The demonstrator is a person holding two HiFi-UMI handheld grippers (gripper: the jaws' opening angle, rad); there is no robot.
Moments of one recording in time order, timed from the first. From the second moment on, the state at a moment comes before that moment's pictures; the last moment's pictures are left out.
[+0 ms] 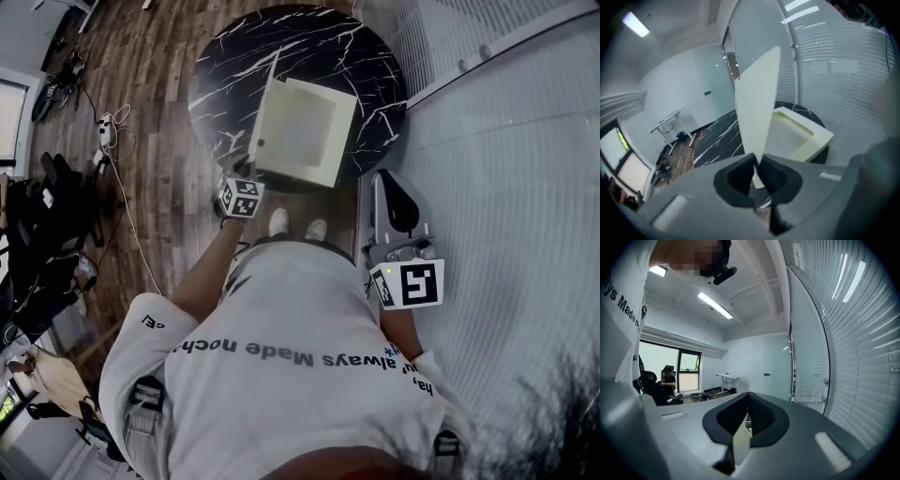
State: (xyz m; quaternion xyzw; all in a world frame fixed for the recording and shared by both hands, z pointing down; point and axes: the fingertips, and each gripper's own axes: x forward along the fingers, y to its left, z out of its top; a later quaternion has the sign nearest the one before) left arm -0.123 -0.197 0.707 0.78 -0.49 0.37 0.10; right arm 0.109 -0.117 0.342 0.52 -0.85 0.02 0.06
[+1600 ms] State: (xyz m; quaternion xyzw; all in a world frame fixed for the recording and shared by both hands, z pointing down) left arm 0.006 -0.164 0.794 0.73 -0.17 0.65 -0.11; right arm 0.171 -0.166 0.438 0.54 -0.83 0.09 0.12
